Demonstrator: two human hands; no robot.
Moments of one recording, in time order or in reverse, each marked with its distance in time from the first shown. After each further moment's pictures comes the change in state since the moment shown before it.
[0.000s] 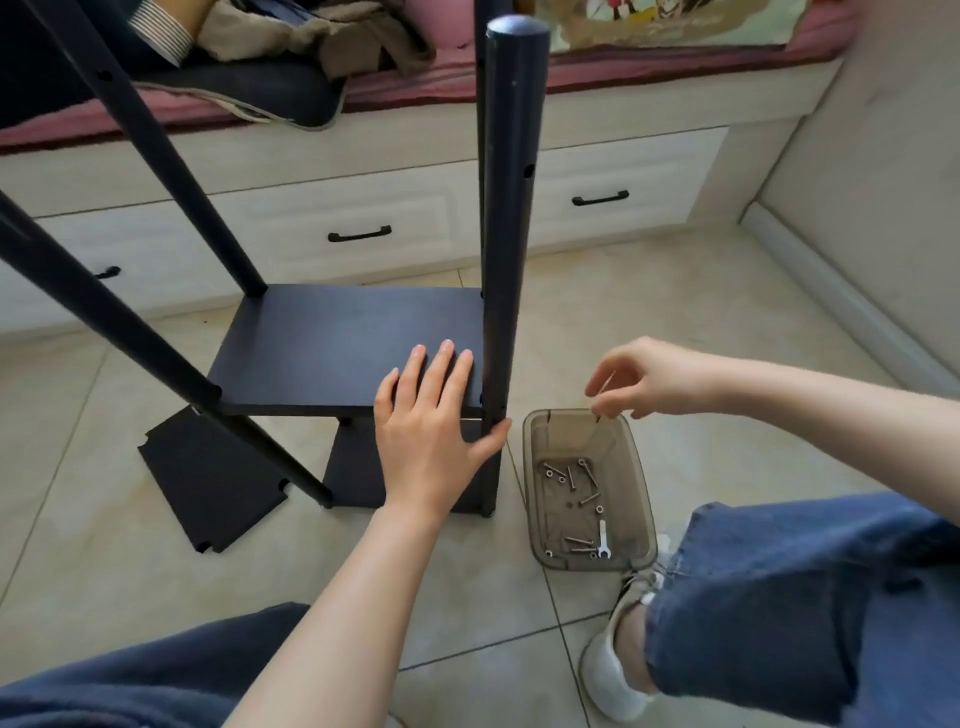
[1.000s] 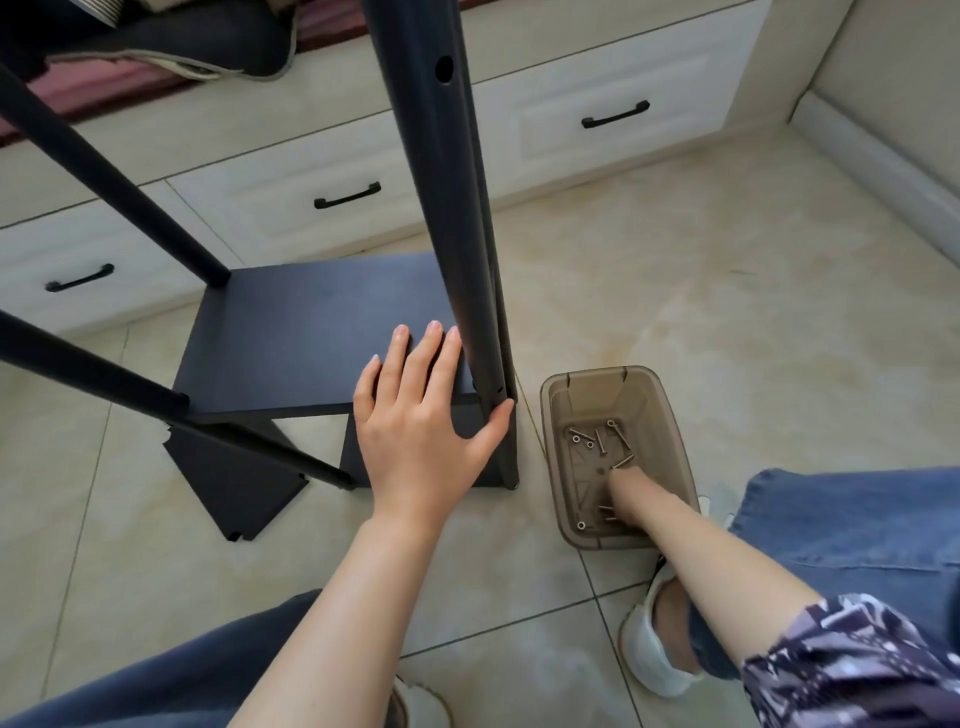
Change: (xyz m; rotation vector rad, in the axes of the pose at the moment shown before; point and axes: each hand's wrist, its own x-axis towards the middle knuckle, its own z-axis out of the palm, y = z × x) left_hand -0.001 0.003 -0.004 0.034 -0.048 -0.021; right_hand 0.093 0.129 0.221 -0.204 -0.174 0.467
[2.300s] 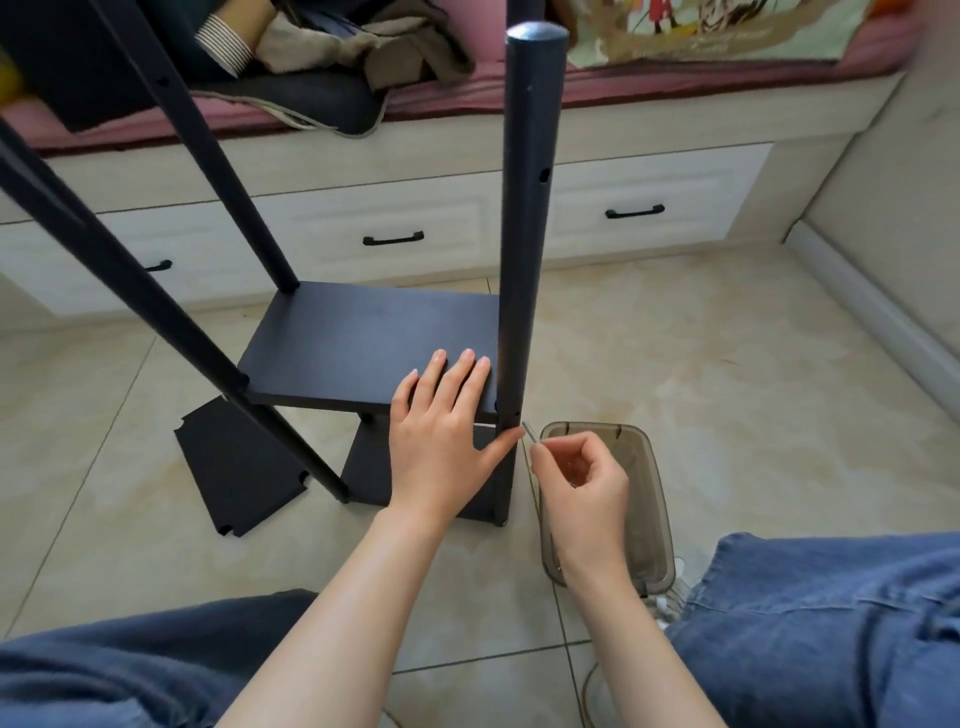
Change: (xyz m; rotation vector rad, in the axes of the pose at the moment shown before) left_hand -0.001 -0.001 -0.005 -0.031 -0.017 0.006; right_hand -0.188 -0.099 -0.061 1.382 0.768 -0.493
